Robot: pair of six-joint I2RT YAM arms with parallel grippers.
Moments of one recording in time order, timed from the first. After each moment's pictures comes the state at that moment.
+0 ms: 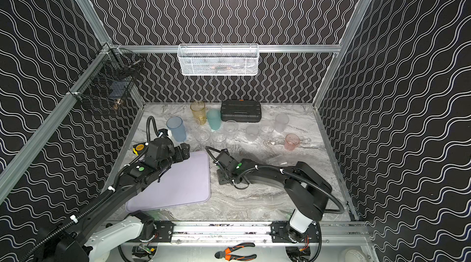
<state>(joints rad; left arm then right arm) -0.36 1.01 0.70 -0.33 -0.19 -0.57 1.00 1.70 1.01 -0.40 0.15 0.63</state>
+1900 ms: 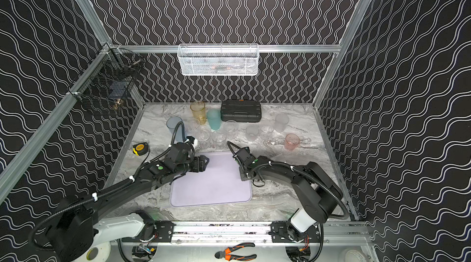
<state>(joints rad) -0.58 1.22 0.69 -0.24 0.01 -0.53 0.74 1.57 0.80 -0.48 0.28 0.50</state>
